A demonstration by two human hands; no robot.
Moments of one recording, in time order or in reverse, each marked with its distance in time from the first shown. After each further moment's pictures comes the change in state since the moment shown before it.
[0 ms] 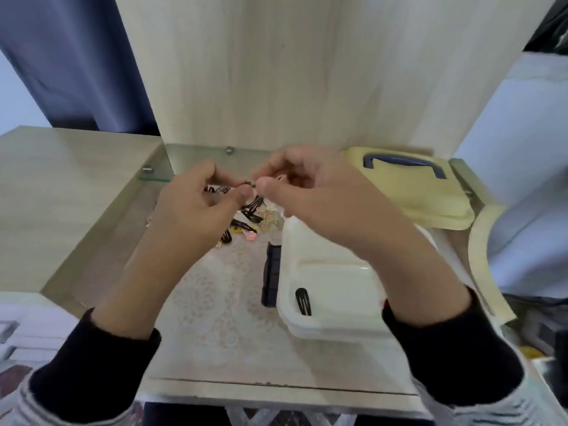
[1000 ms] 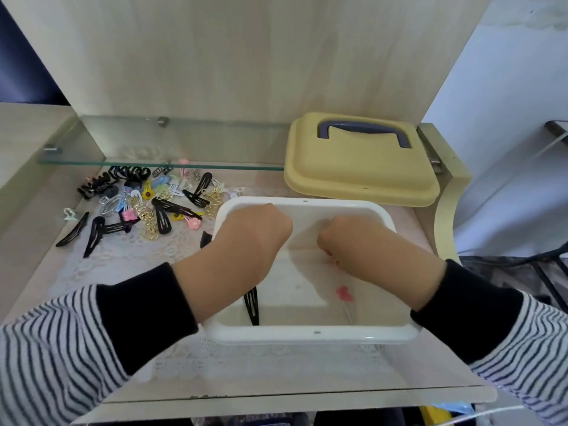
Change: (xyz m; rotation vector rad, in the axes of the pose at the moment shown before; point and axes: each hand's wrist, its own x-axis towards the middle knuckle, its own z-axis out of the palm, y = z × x) left_hand 0.011 0.020 0.141 1.371 -0.857 0.344; right_hand -0.027 0.154 -0.061 -1.345 -0.628 0.212
